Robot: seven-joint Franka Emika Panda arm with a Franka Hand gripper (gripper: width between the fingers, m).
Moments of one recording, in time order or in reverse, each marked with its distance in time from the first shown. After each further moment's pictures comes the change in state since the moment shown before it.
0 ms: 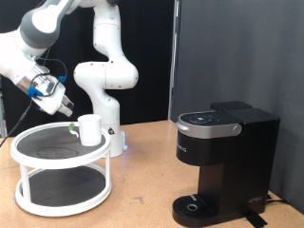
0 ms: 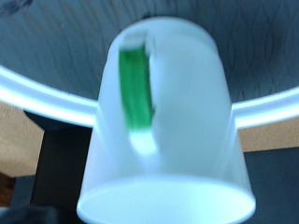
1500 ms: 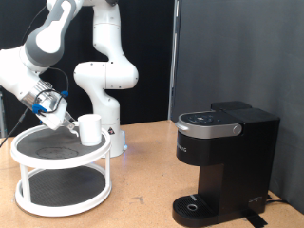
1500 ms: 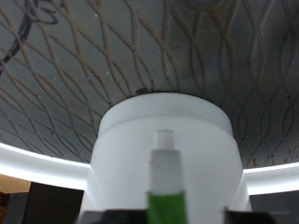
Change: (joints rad) arm 0.004 0.058 -0.001 -0.061 0.027 0.109 -0.095
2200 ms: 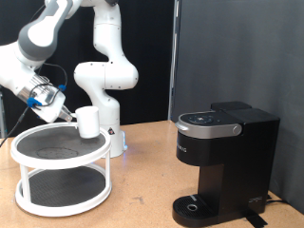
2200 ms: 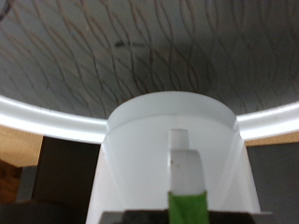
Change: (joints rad) arm -0.053 -0.051 -0.021 0.030 0.000 -0.127 0.027
